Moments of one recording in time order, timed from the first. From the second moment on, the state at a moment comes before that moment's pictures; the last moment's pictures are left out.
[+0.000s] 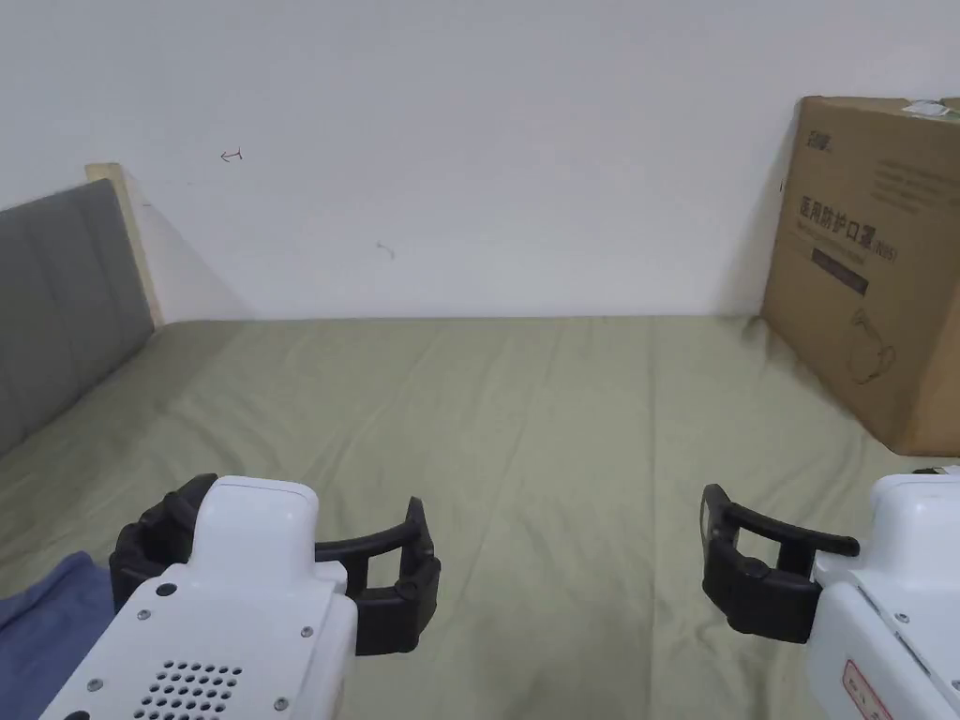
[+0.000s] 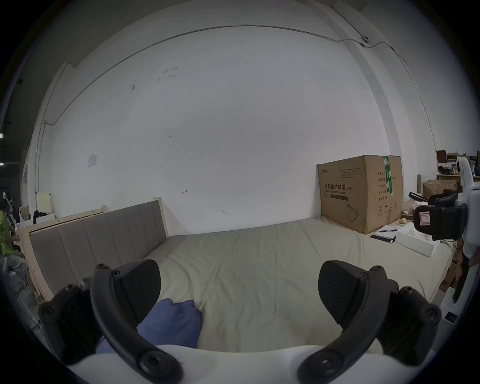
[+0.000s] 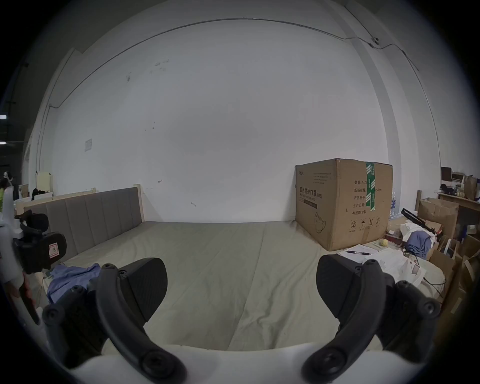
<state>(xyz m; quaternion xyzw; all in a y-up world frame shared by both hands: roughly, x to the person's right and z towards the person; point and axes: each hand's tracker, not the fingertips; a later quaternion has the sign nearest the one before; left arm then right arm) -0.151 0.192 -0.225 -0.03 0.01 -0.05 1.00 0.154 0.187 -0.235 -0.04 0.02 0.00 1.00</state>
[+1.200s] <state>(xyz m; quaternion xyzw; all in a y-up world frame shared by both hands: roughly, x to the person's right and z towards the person) -0.160 0.188 -0.226 0.00 0.03 0.02 1.00 0.159 0.171 -0.241 -0.05 -0.02 -0.08 1.00</state>
